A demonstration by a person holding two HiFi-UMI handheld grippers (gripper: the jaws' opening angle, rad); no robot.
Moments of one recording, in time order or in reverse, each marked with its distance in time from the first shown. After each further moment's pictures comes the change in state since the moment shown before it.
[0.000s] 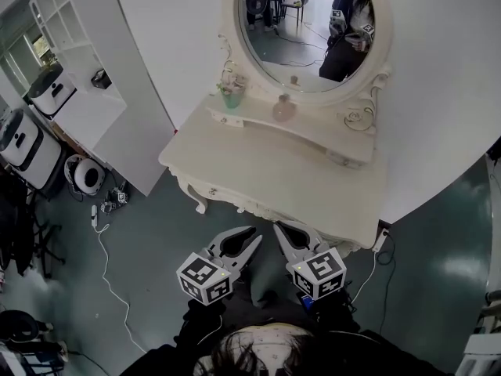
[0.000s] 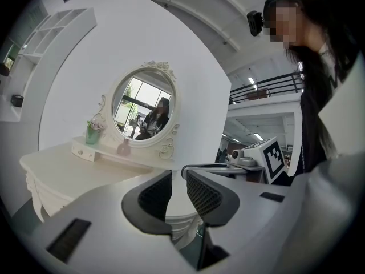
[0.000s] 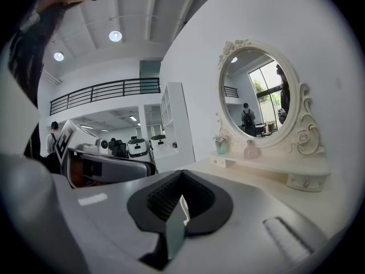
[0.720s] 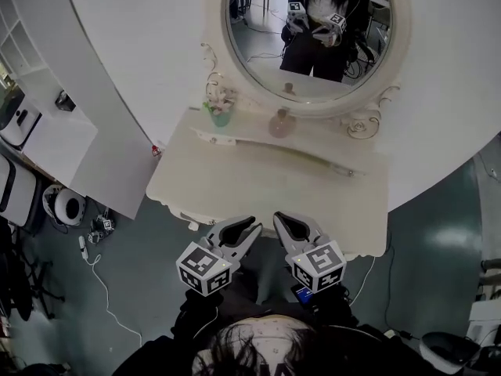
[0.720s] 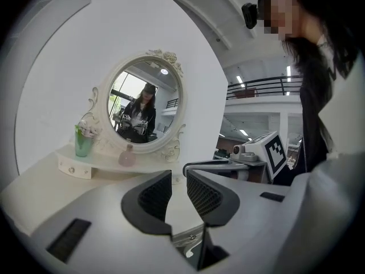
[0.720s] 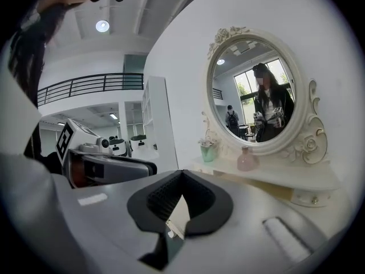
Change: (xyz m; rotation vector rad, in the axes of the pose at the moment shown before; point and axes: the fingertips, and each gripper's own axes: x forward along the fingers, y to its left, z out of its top) left arm 0.054 0.135 0.056 0.054 0.073 -0.164; right arm 0.129 -0.057 0.040 0.022 -0.002 -0.177
